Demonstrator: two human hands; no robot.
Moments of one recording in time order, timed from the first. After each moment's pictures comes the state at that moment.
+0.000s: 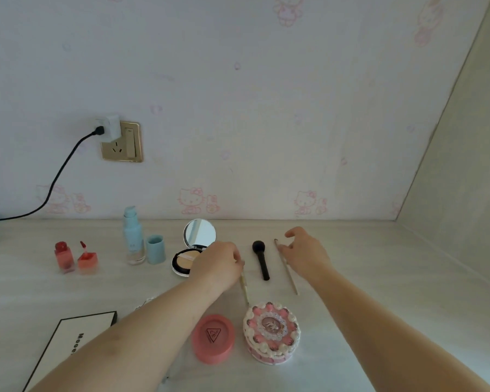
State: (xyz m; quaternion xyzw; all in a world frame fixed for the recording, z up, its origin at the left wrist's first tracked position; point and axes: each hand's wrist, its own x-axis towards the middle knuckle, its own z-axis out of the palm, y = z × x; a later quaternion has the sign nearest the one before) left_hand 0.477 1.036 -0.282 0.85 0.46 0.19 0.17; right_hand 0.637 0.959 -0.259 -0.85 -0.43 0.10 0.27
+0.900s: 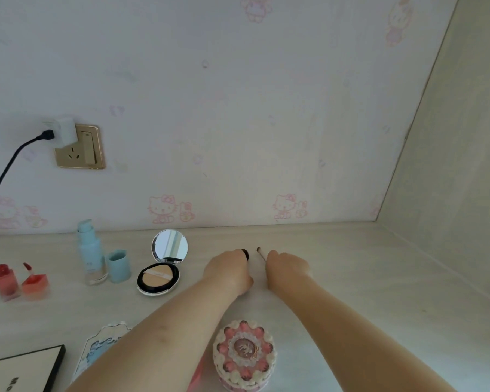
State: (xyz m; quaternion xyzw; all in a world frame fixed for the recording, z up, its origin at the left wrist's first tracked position) left_hand 0.553 1.031 -0.278 0.89 0.44 0.05 0.14; right_hand 0.655 0.969 -0.276 -0.88 -0.48 0.01 -0.02
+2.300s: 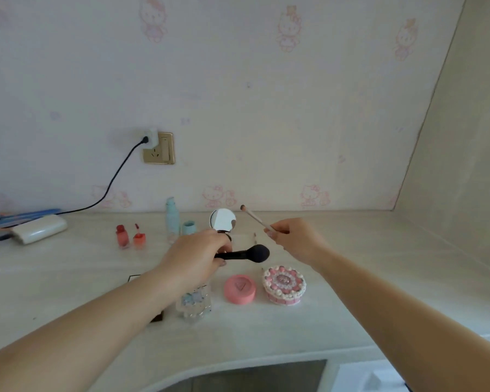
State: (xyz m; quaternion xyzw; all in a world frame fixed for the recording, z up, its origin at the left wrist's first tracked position) left_hand 0.348 0.955 -0.225 0.92 0.34 0.19 0.04; right_hand 0.556 0.889 -0.217 -0.74 -0.53 0.19 0.37
